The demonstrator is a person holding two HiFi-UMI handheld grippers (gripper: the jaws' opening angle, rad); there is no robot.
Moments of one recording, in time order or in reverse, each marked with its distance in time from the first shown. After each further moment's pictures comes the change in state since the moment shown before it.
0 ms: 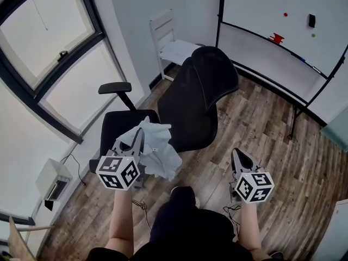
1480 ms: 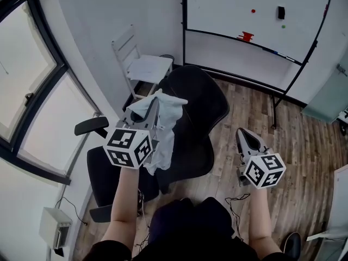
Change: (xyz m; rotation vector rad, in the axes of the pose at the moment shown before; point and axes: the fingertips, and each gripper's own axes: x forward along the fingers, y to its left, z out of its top) left arm 0.200 -0.042 0.144 0.179 -0.148 -0.389; right arm 0.073 -0.033 0.137 -0.074 -0.173 -0.179
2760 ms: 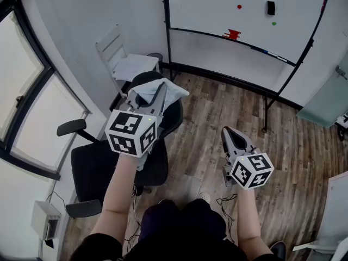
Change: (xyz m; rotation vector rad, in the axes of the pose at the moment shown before) left arm 0.156 -0.141 0.039 0.086 0.004 -0.045; right arm -0.002 -0.135 0.023 0.056 -0.011 0.086
